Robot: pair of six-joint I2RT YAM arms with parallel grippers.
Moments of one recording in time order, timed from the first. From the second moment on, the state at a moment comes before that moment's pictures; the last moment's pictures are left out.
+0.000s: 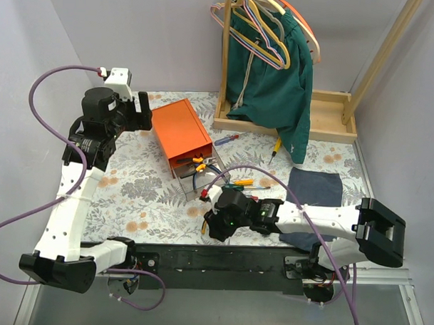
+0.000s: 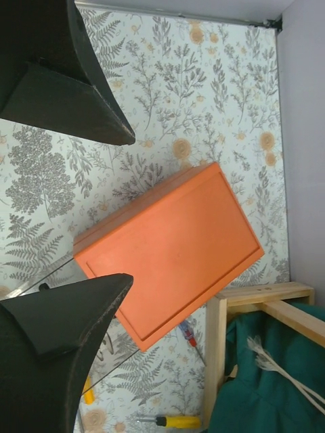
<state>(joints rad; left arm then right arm) -0.18 1.13 1.42 -0.63 -0.04 -0.08 1.24 1.36 0.76 -0.21 -0.08 0.34</state>
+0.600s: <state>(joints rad) -0.17 1.03 1.35 -0.65 0.07 -0.11 1.29 1.50 0.71 -0.08 0.02 0.43</state>
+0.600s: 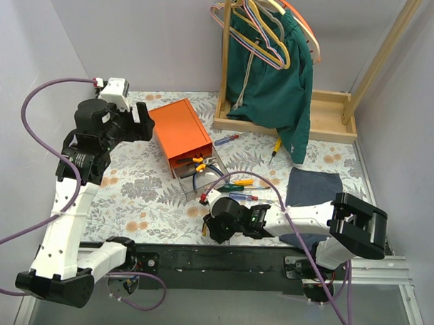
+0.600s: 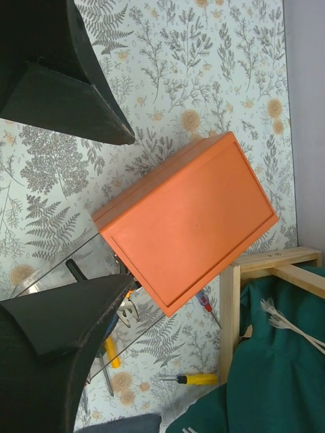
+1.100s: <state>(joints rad) -0.17 0.99 1.28 -0.65 0.16 -0.12 1.24 1.28 0.64 -0.08 -0.09 0.16</state>
